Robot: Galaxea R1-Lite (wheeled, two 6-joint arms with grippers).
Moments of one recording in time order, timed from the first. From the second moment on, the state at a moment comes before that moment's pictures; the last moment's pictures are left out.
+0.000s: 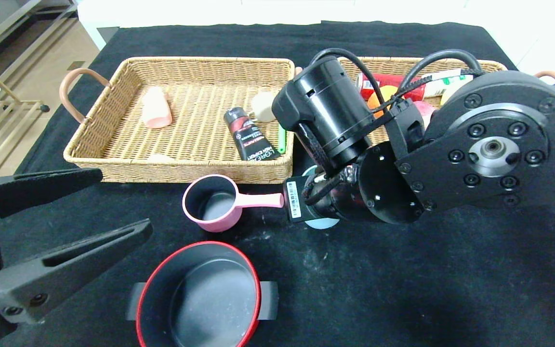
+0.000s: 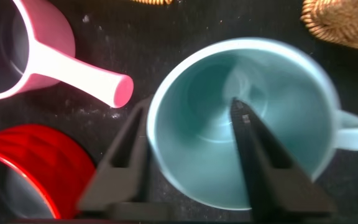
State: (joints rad) left arm -0.53 0.95 -0.74 -0.18 -0.15 0.10; right arm 0.93 2.04 -1.97 0.66 -0.49 0.47
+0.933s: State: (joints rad) left arm -0.52 0.97 -0.74 -0.18 -0.14 0.10; right arm 0.99 1.77 -1.82 0.57 -0.51 0.38
